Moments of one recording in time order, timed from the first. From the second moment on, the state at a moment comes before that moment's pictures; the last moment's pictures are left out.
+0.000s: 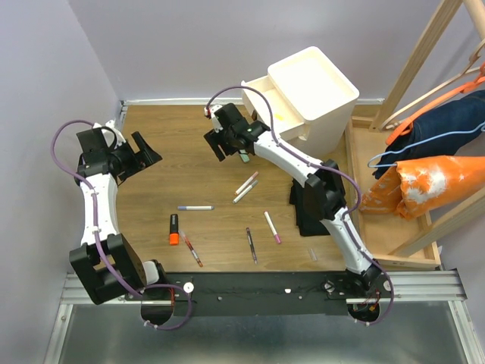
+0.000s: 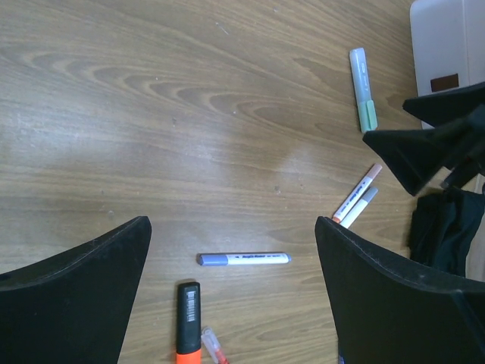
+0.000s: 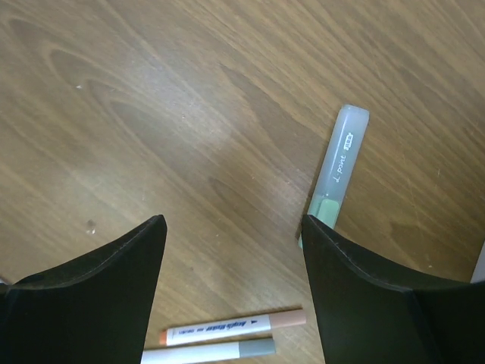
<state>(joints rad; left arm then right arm) 0.37 1.28 1.09 -0.56 0.55 -0.24 0.77 2.37 2.26 -0.66 0.06 -0.02</state>
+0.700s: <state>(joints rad) 0.37 1.26 1.03 -0.55 0.55 -0.25 0.72 2.57 2.33 -0.64 0.19 0.03</state>
